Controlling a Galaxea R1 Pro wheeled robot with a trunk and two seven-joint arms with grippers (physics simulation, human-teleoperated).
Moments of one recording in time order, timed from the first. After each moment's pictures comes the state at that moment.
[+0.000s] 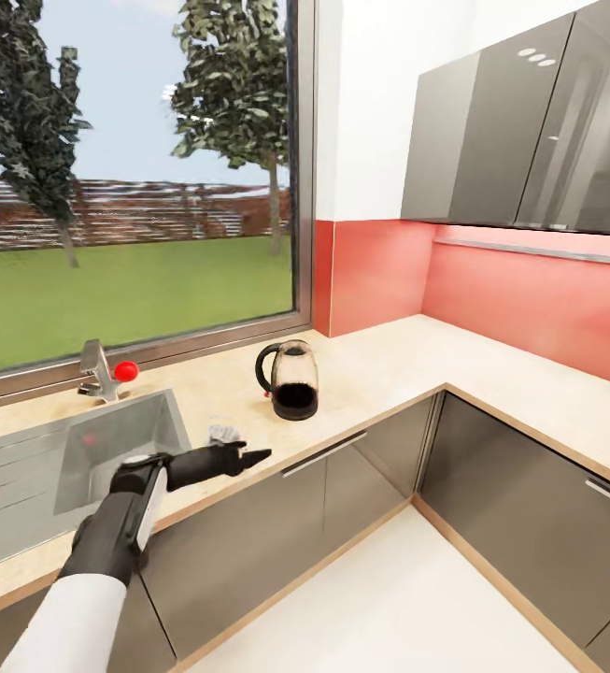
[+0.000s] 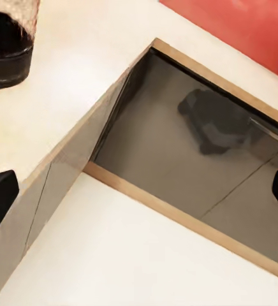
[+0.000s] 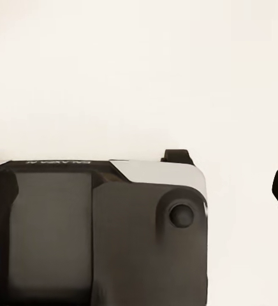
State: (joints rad) left arm -0.63 -0.02 0.15 -1.07 -0.08 0.57 -0.92; right arm -0.32 0.10 0.18 -0.03 -0.19 0.03 -0.08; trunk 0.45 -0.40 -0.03
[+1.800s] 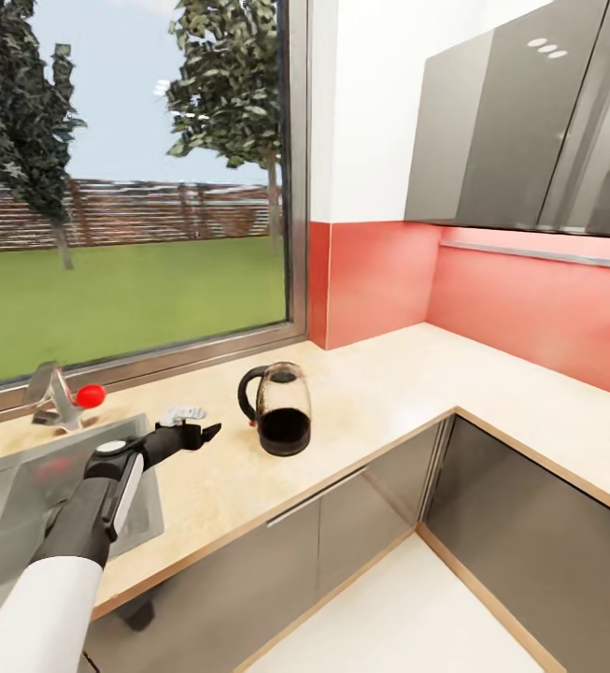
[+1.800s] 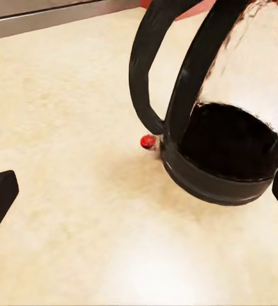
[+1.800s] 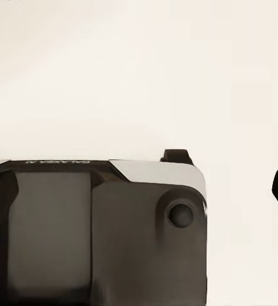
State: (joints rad) left arm -0.68 0.07 0.16 -1.06 -0.11 0.46 -0.49; right arm -0.32 0.09 0.18 -0.03 -0.19 0.02 -0.08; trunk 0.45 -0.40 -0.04
